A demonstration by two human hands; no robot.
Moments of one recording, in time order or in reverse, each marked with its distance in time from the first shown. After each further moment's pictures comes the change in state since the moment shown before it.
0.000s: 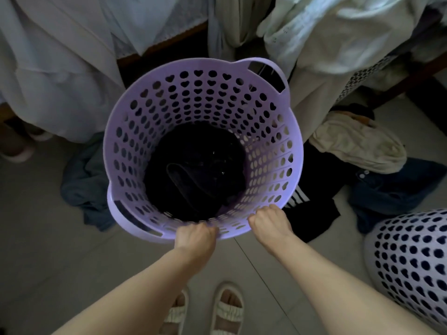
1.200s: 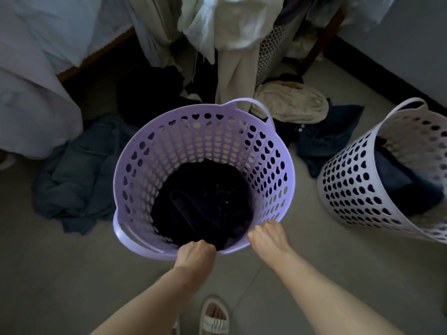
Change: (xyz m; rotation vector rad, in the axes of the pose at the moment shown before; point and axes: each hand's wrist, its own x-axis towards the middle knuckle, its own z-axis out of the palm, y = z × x) left_hand -0.118 0.108 0.055 0.214 -0.122 0.171; right_hand -0.190 -0.020 0.056 0.152 -0.028 0.262
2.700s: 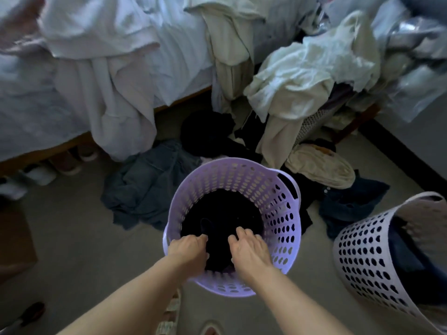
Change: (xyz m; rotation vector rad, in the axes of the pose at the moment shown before) left_hand -0.102 -0.081 -0.052 -0.414 0.143 -0.242; right_hand -0.031 -0.086 -0.128 0.023 -0.013 -0.176
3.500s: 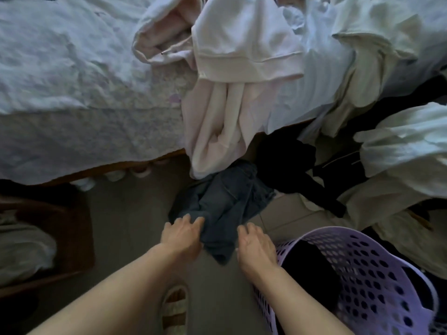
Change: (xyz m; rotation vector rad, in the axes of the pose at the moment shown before) left_hand 0.089 -0.351 -0.104 -0.185 0.071 -0.143; right_hand 0.263 -0.244 -0.081 0.001 -0.035 -0.028
